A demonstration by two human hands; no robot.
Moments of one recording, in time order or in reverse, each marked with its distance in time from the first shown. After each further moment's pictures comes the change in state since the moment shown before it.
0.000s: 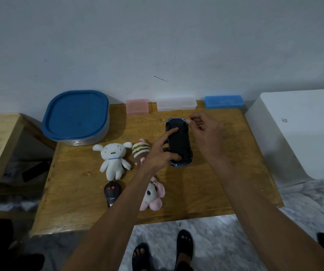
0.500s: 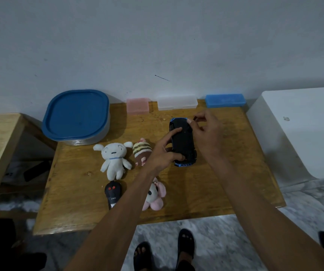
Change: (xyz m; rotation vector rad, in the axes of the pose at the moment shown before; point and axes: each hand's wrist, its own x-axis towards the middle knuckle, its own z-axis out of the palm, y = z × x) left_hand 0.000 0.002 0.006 -0.010 -0.013 -0.015; right_hand -0.002 0.005 0.006 -0.007 0.039 0.026
